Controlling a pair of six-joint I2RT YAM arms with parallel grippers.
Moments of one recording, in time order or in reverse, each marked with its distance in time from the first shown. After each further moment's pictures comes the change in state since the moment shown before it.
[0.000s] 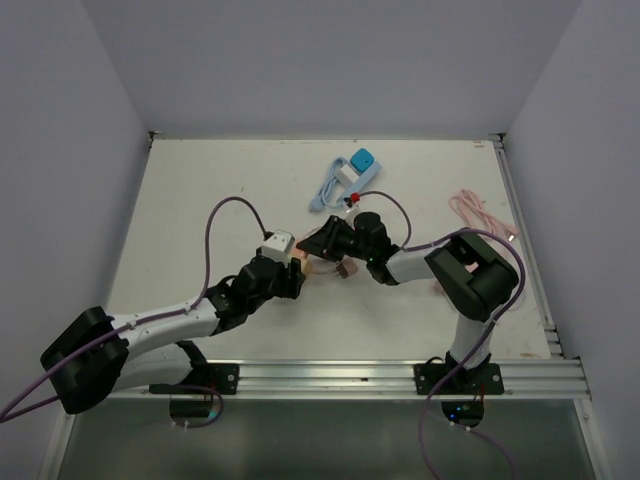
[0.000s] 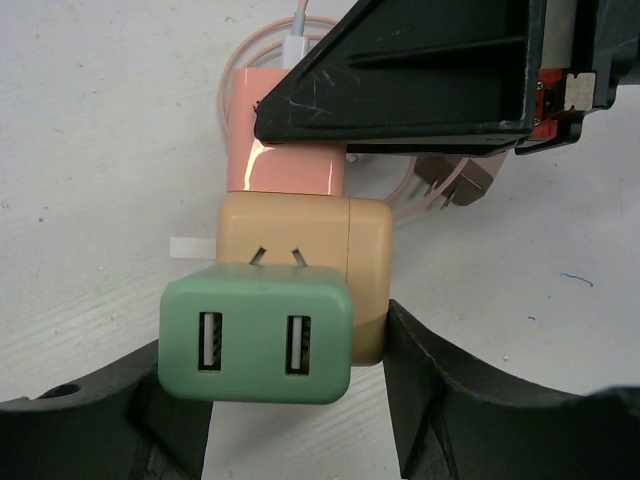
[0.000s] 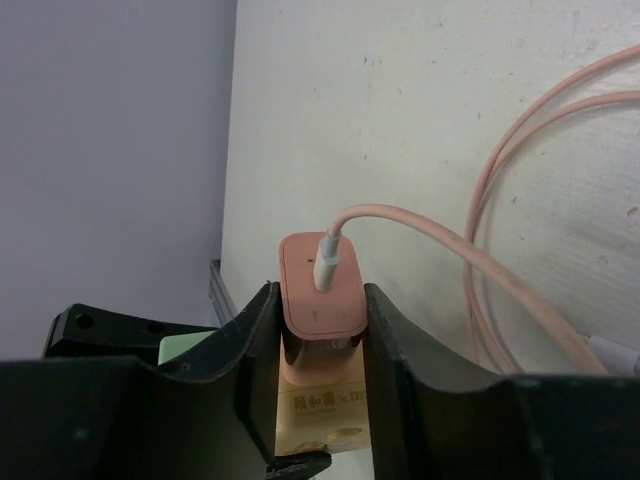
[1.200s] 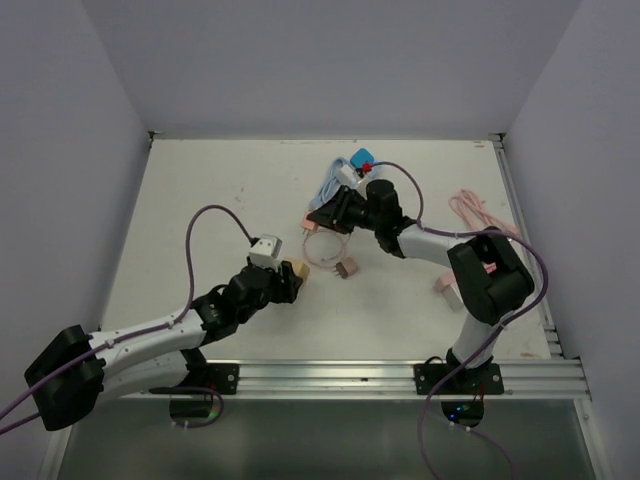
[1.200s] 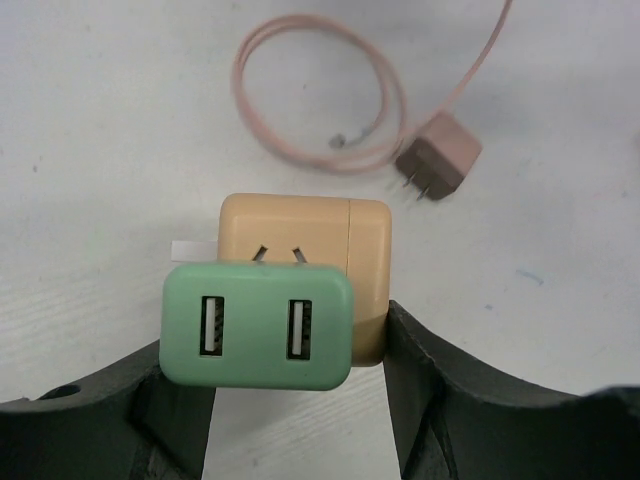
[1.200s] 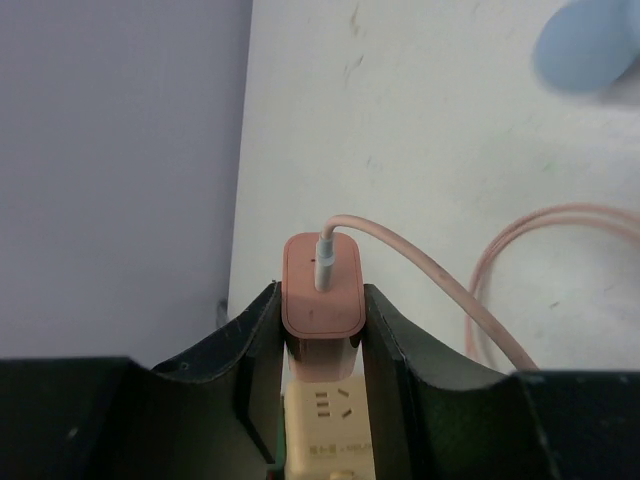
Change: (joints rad) left arm -0.031 -0.151 -0.053 -0.014 -0.051 -0.143; right arm -0.101 -0.064 0.185 -0.282 -0.124 -0.046
